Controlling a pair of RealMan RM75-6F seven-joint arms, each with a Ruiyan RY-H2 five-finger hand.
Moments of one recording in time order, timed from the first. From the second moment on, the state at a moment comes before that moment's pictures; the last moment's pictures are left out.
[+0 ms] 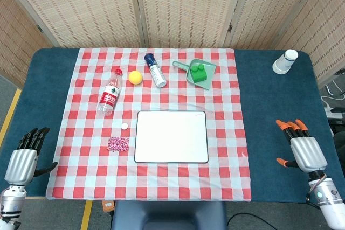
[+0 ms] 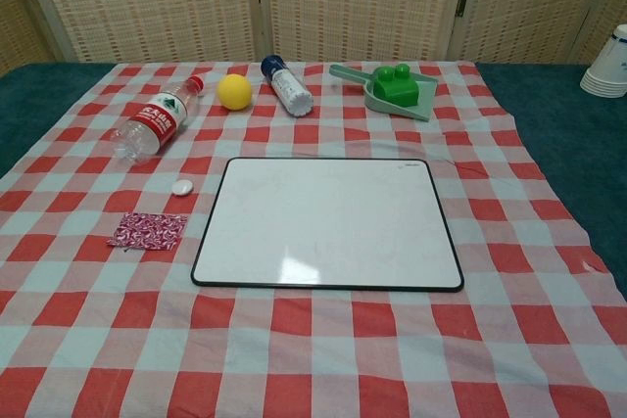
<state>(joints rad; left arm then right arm) -0.16 -1.34 -0.05 -1.28 1.52 1.48 -0.10 0.21 -1.11 0.04 -1.56 -1.45 1.26 0.02</state>
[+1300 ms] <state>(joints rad) -0.25 -1.32 -0.07 -1.43 1.65 1.50 -0.11 0.21 -1.11 0.03 -1.56 -1.47 1.27 0.02</state>
